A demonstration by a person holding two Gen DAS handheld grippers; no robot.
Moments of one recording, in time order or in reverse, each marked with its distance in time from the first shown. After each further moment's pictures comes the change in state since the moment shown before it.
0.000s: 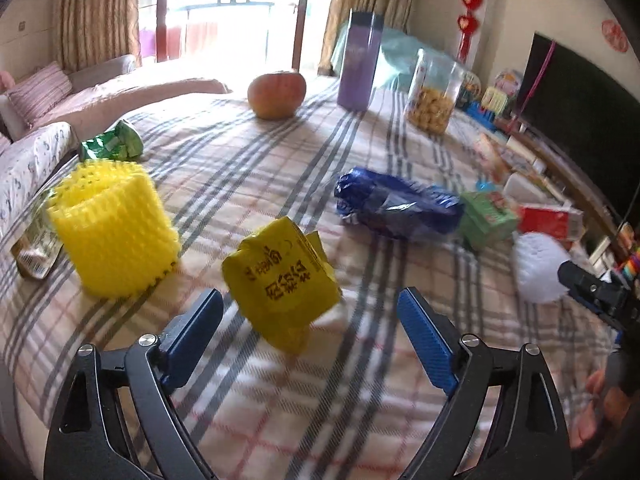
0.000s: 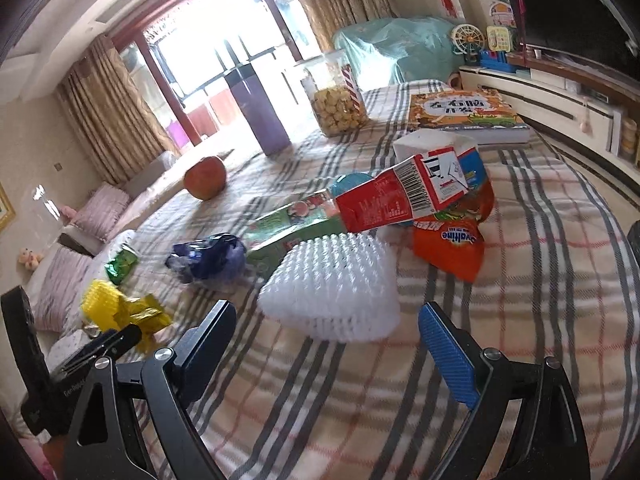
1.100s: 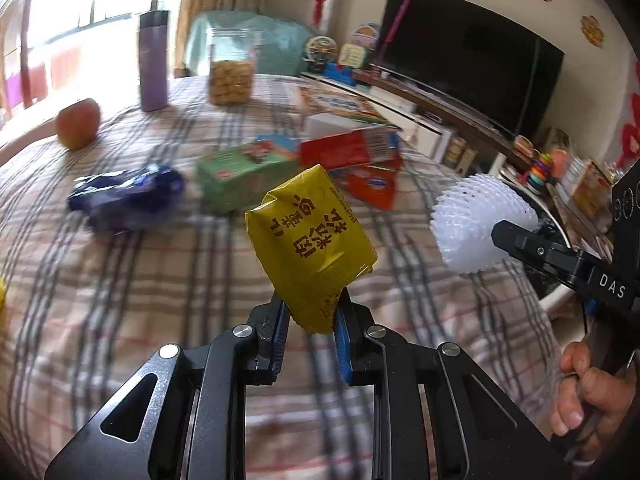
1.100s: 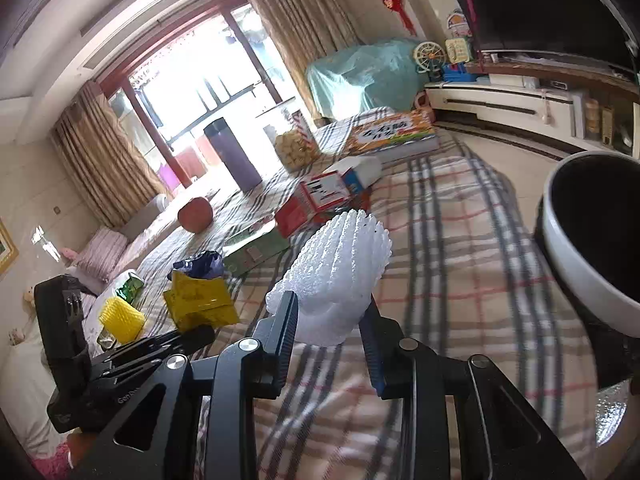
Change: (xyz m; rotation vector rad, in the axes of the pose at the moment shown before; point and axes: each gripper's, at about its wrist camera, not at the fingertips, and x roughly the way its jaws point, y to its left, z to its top) left arm -0.028 -0.148 -0.030 0.304 0.036 -0.407; right arm -0.104 -0.064 -0.036 0.108 -0.149 -0.006
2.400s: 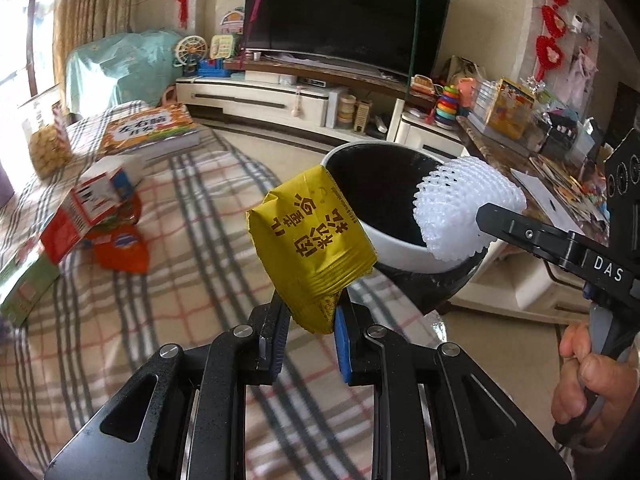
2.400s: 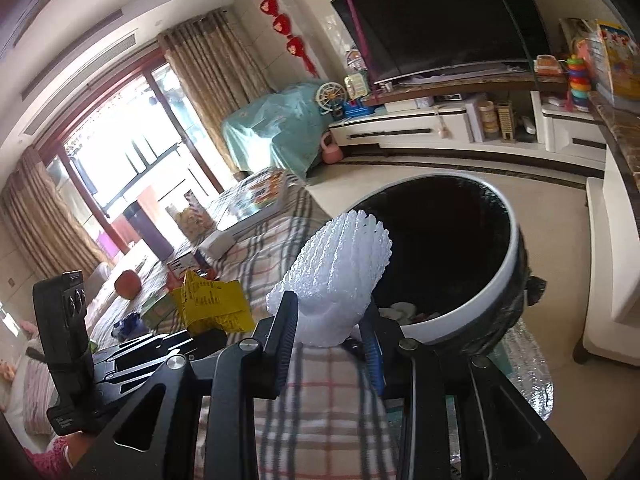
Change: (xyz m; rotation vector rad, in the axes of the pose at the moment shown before) left arm 0.053 -0.178 0.029 0.311 0.063 -0.244; right arm -0.105 -0.123 0.005 0.178 -0.161 -0.236
